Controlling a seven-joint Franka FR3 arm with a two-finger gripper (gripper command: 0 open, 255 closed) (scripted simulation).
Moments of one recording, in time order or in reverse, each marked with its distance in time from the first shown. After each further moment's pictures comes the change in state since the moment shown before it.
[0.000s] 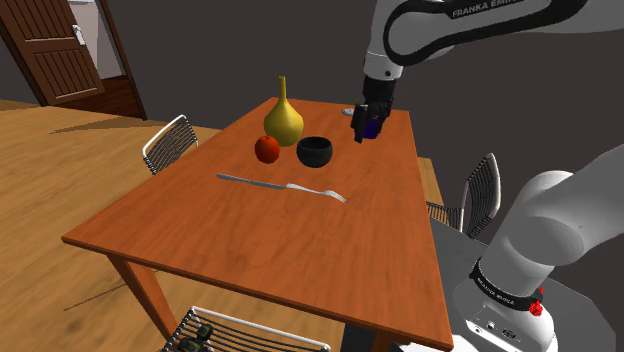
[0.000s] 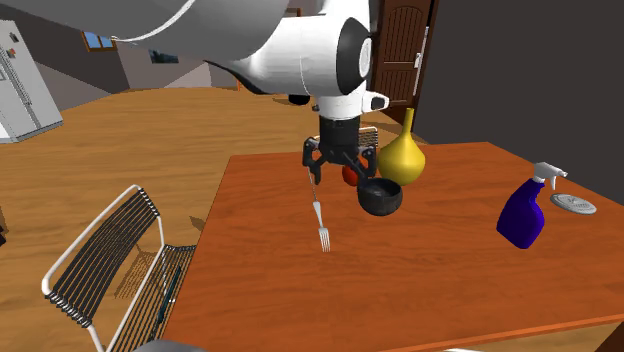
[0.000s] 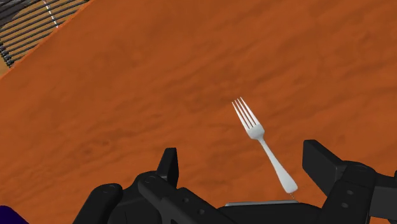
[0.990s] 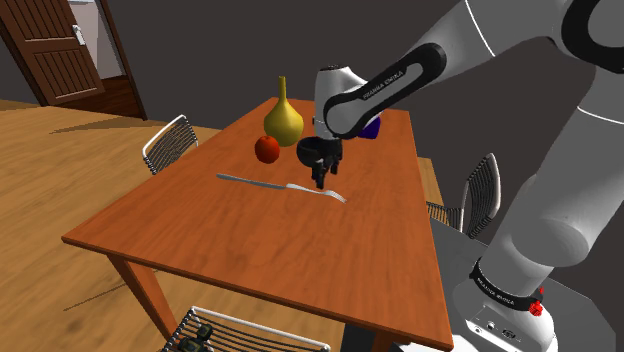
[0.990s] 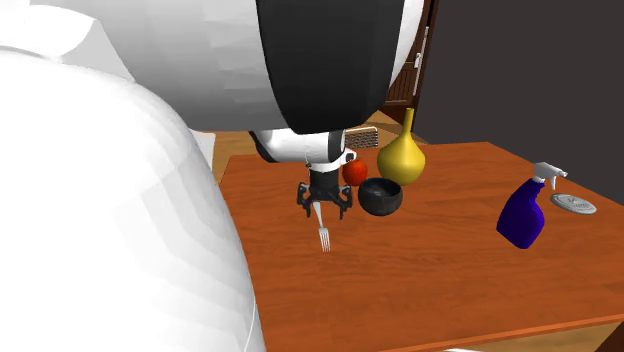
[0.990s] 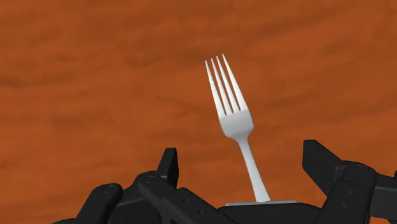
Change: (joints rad) arm 0.054 0.492 0.065 0.060 -0.060 0.365 -0.064
